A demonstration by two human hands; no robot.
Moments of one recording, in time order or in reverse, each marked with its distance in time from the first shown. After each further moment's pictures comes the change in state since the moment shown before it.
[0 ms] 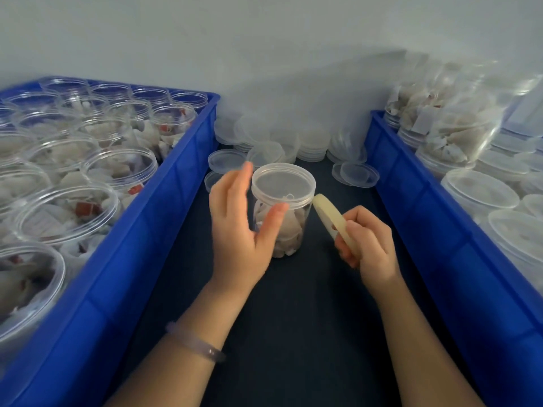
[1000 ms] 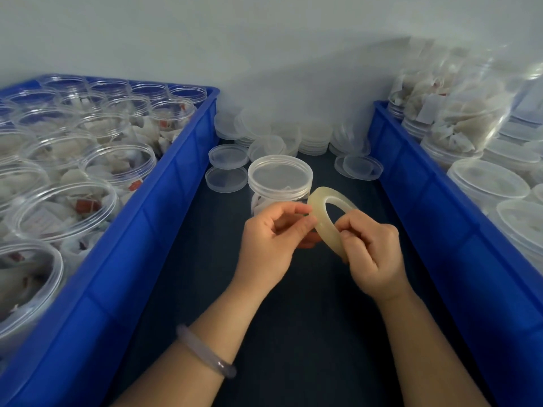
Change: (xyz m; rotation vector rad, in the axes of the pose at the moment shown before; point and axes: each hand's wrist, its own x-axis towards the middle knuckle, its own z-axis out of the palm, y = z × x) left_hand -0.013 0.018 0.013 -0.666 -0.325 -0.573; right_hand -0.004 0.012 -0.004 -0.449 -0.002 -0.417
